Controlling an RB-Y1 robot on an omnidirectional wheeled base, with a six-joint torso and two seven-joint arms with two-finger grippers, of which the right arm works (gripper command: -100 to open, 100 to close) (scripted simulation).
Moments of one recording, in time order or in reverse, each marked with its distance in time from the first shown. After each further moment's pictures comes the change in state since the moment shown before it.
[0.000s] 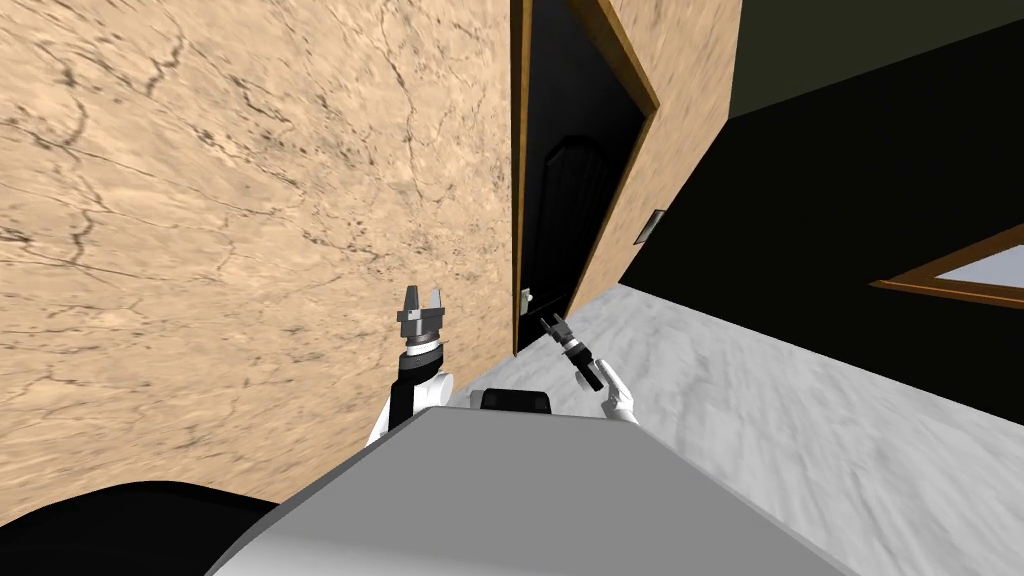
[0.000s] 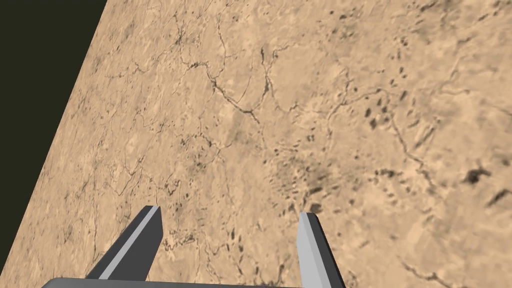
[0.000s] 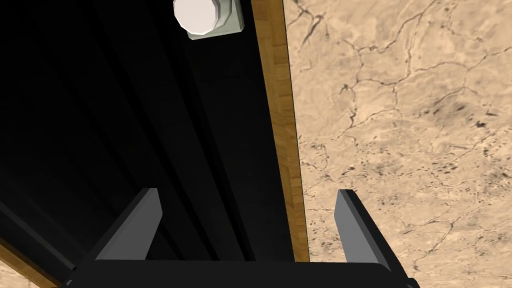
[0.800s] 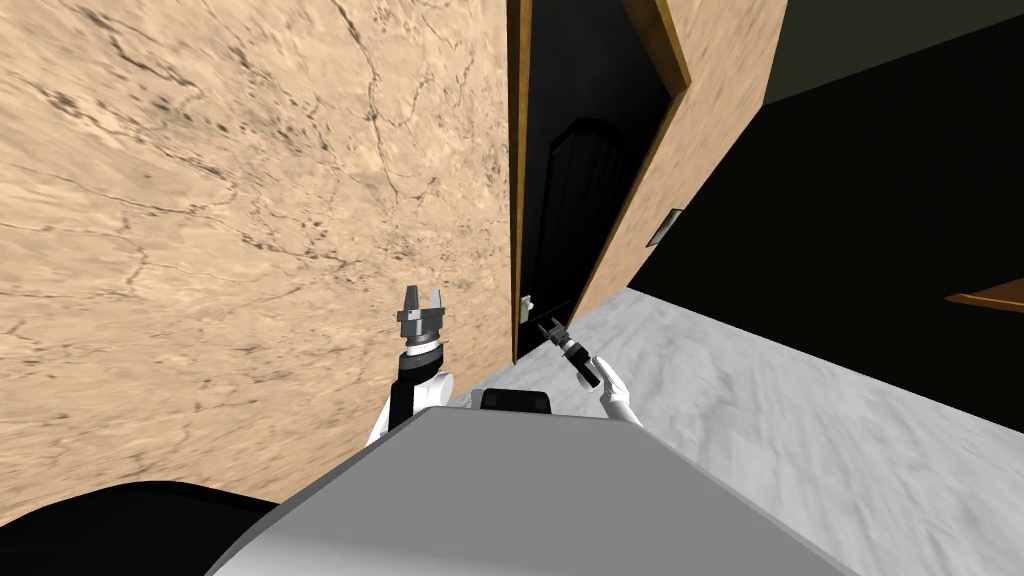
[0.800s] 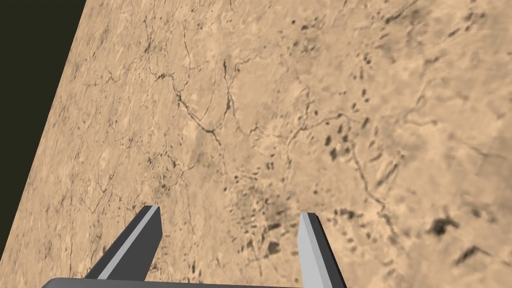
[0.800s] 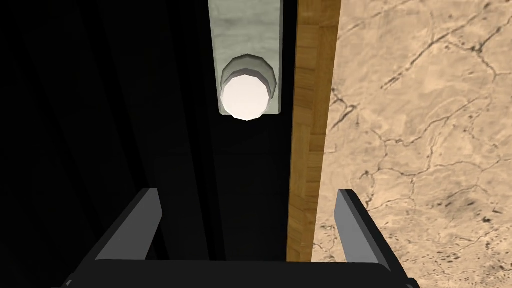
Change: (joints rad) arm -0.077 -0.024 -0.003 0.167 0.122 -0.028 0.070
